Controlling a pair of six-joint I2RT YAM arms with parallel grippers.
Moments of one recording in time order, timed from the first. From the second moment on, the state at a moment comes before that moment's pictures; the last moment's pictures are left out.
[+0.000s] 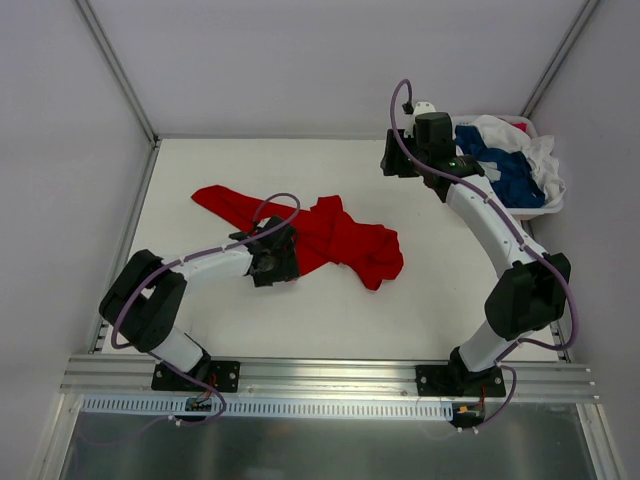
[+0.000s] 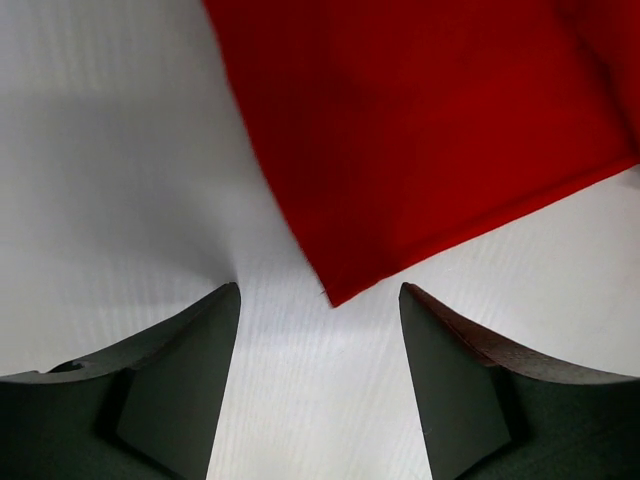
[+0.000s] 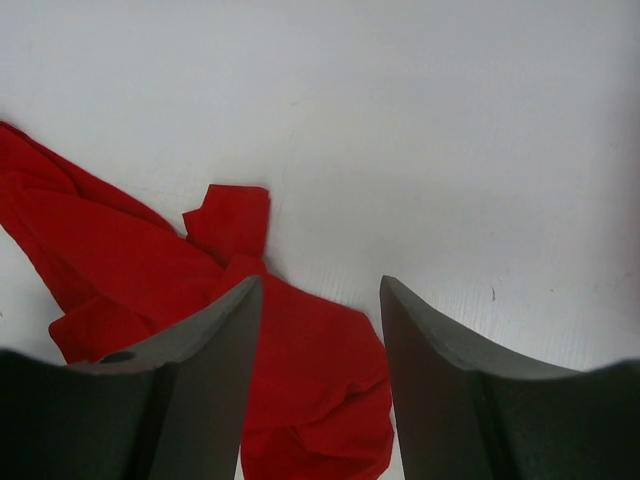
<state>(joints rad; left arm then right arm) -0.64 1.53 0.82 -0.47 -0.14 -0.82 0.35 1.63 1.54 -0.48 0.01 0.20</state>
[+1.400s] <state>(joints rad) -0.77 1.26 0.59 -0.53 -0.17 -0.99 0.36 2.04 1.70 -0.53 -0.16 0.26</state>
